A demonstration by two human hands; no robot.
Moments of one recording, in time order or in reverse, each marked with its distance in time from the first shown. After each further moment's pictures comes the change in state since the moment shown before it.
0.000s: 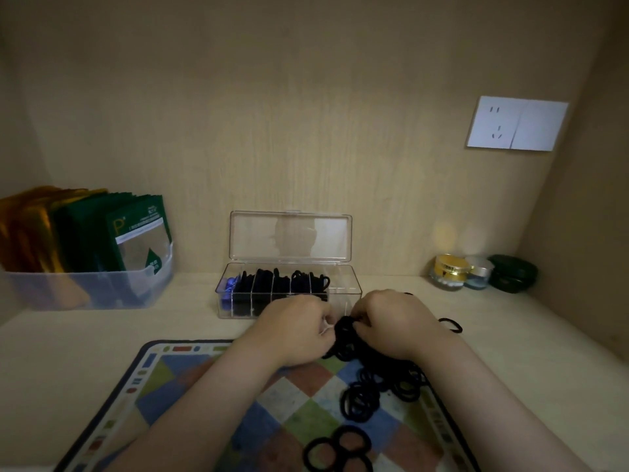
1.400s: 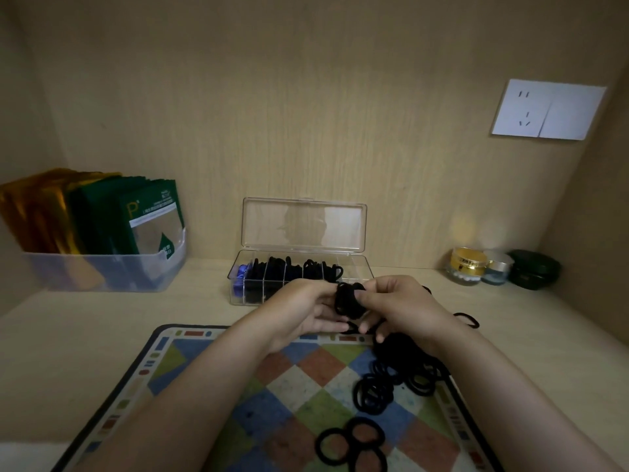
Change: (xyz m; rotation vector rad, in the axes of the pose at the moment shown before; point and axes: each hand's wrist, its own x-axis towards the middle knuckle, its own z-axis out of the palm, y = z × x) left_hand -0.001 -0.002 -0.004 -1.509 -0.117 -0.419; right_hand 0.000 -0.012 0.001 1.344 -0.083 0.215
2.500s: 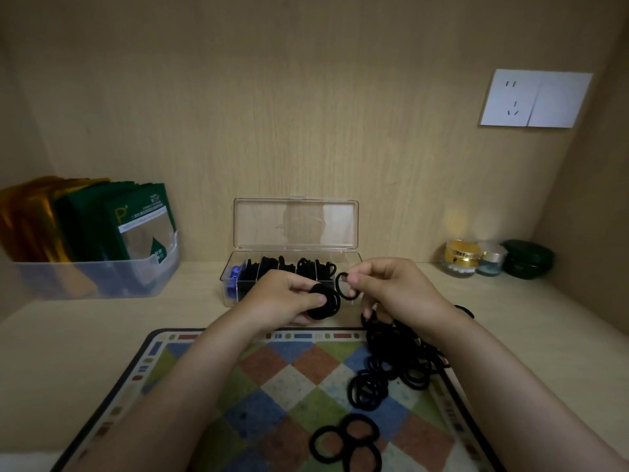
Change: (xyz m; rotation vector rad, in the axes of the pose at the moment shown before) left_hand 0.002 0.002 -0.022 0.426 0.155 0.089; right_hand 0.000 -0.005 -0.006 -0.053 0.052 -0.211
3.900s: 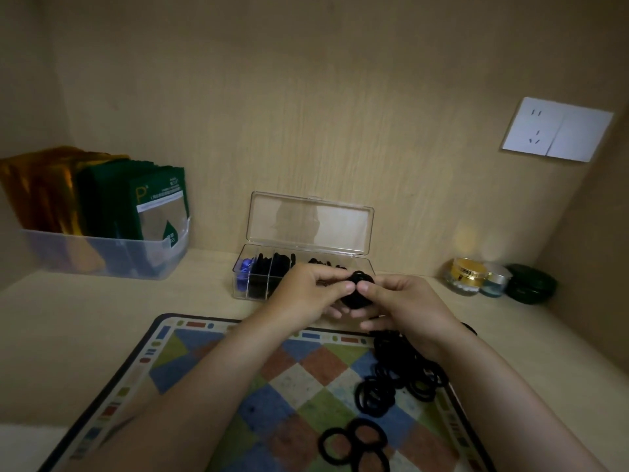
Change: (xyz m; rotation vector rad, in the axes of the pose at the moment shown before) left_hand -0.006 0.010 0.019 -0.137 0.065 0.251; right_hand -0.001 0.002 0.011 0.164 0.034 0.190
